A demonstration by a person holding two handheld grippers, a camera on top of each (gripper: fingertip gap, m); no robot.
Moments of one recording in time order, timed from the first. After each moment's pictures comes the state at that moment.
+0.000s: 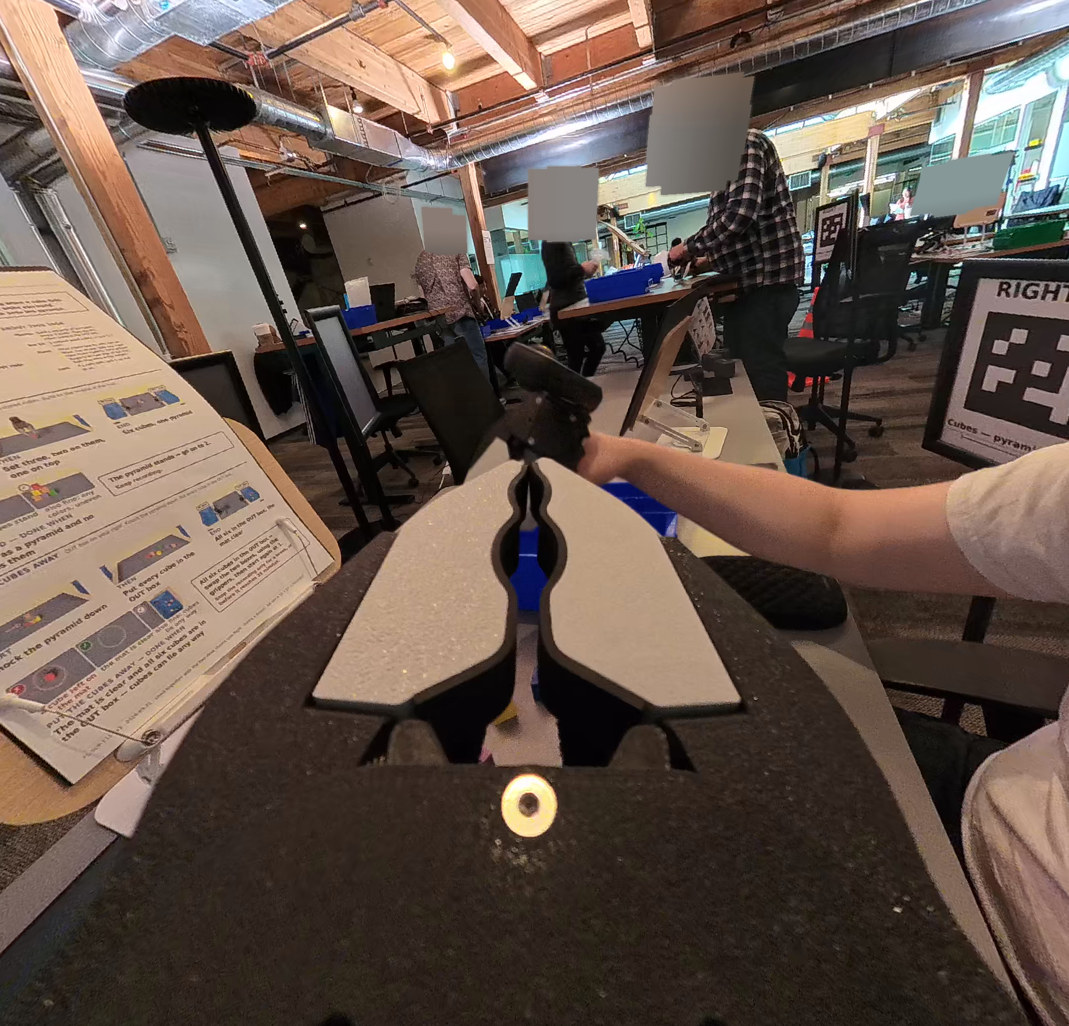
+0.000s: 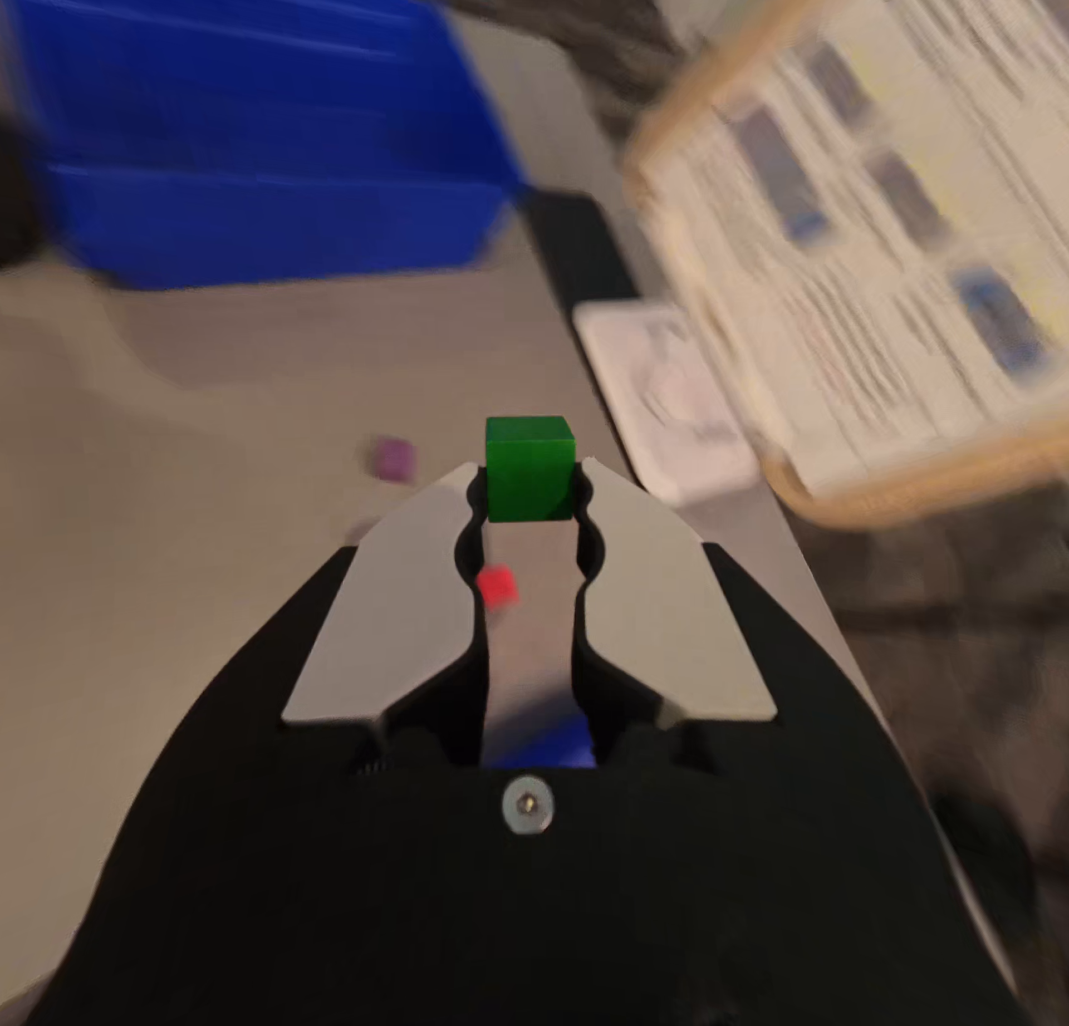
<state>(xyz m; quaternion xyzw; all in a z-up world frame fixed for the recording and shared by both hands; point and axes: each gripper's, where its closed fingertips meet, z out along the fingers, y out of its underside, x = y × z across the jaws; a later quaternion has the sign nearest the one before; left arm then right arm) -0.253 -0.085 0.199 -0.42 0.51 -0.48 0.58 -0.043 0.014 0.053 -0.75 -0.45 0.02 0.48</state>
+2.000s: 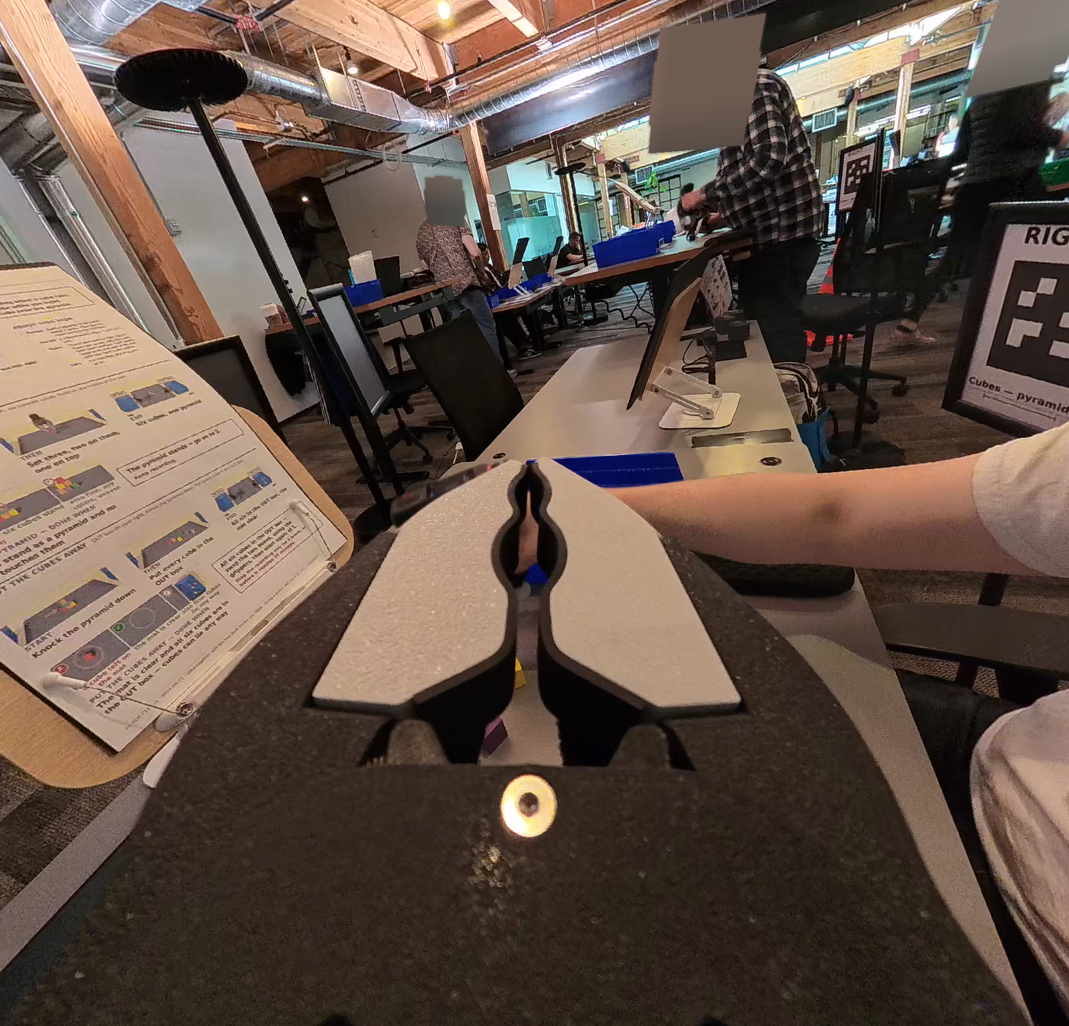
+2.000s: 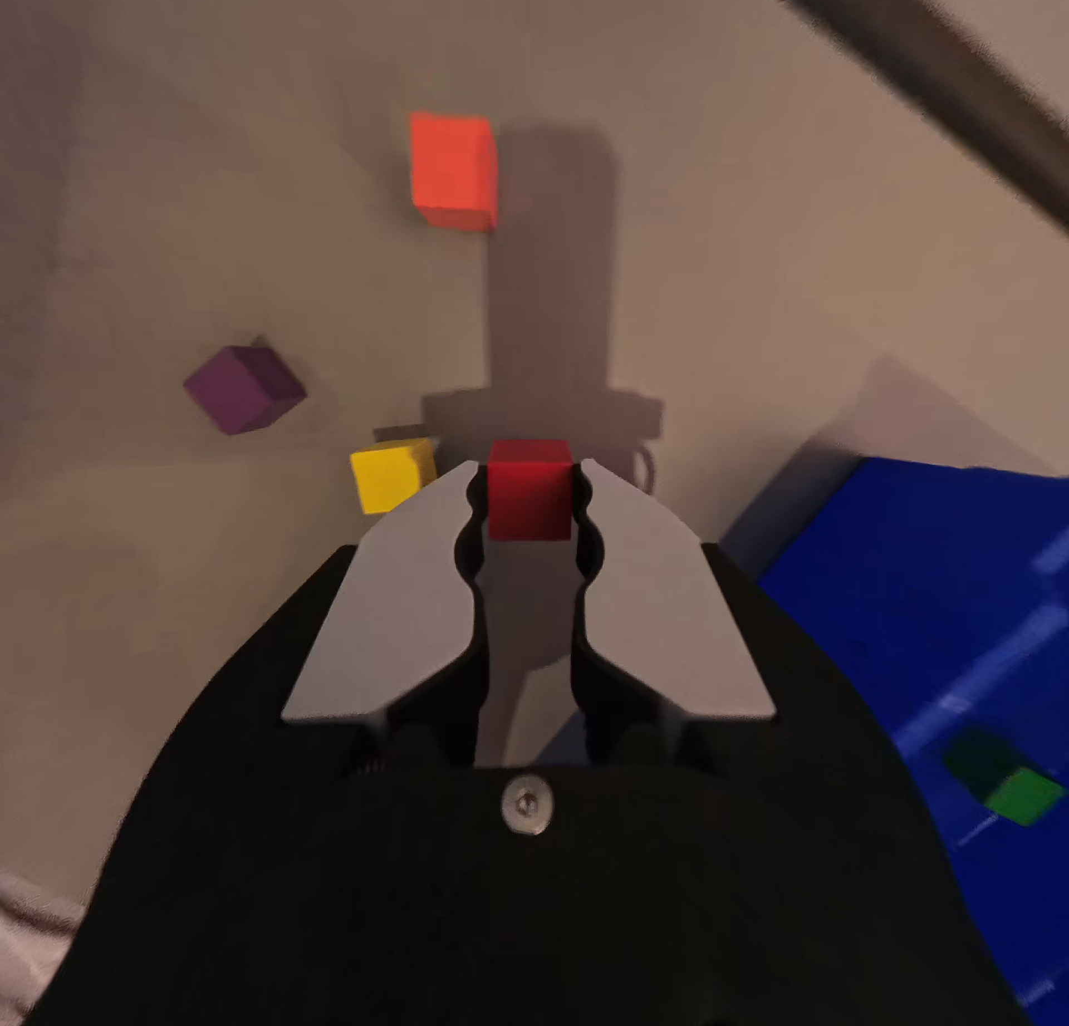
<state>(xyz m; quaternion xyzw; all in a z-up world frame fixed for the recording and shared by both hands) -0.257 -0.094 0.195 -0.43 0.53 -0.45 0.58 -0.003 0.051 -0.108 -0.98 -0.13 0.05 0.16</state>
